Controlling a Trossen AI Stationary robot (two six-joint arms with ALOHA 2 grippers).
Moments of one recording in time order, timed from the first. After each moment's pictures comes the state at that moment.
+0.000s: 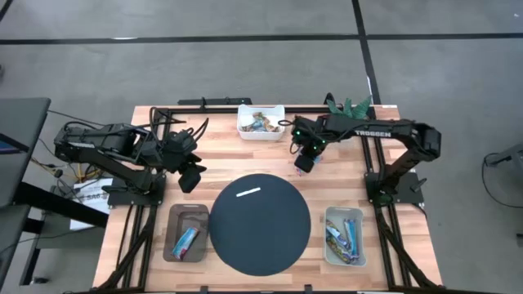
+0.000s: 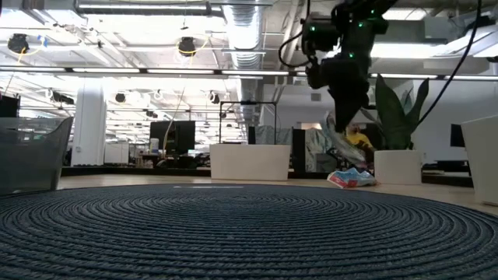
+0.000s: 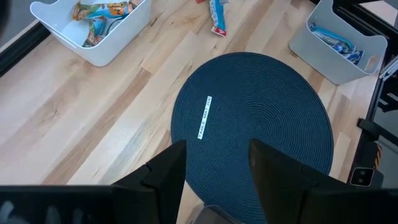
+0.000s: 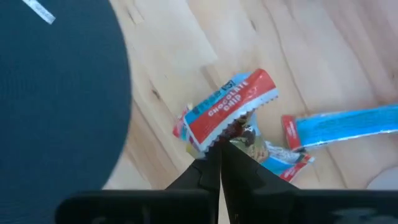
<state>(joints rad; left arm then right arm) -0.23 1.15 1.50 -1.27 -0.30 -0.75 -0.32 1.57 1.17 -0.94 -0.06 0.16</state>
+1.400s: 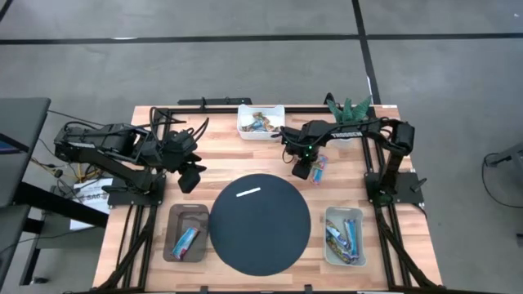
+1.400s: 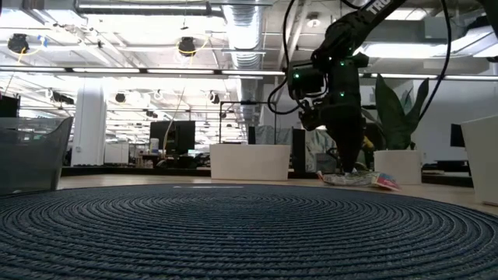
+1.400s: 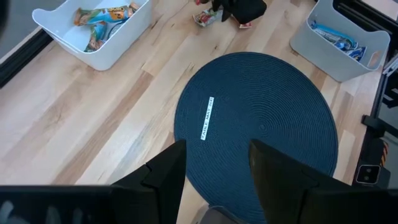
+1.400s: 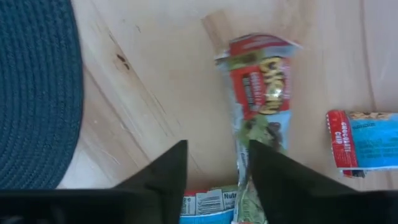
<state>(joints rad) -0.23 1.15 1.50 -1.27 -0.31 -0.72 -0.33 1.82 1.17 -0.93 -0.10 0.08</state>
